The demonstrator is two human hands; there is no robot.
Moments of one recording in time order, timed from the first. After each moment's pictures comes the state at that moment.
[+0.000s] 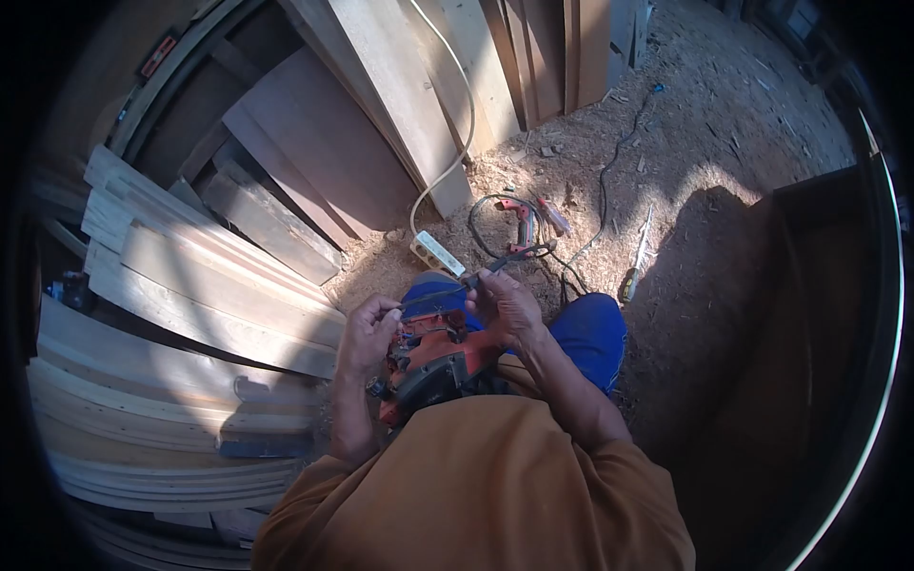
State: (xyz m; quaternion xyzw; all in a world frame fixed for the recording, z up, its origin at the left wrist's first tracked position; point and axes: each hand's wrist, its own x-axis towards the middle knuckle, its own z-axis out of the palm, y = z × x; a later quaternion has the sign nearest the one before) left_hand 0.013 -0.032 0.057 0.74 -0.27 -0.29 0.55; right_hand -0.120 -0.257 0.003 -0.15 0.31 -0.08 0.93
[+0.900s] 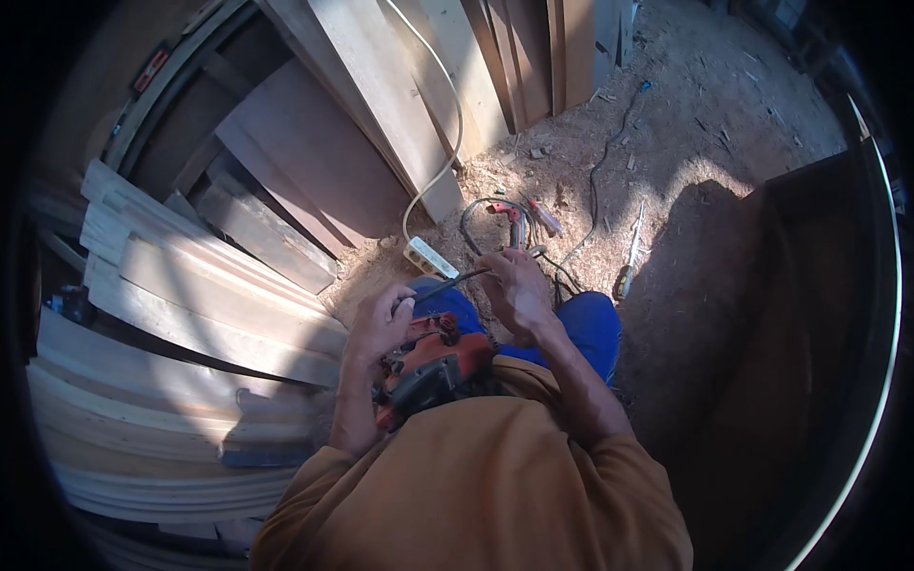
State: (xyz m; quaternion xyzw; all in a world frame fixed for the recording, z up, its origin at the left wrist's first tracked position) left_hand 0.014 -0.075 0.080 0.84 -0.32 -0.25 0.35; right_hand -0.128 -0.291 0.039 -0.91 0.15 -0.23 0.31
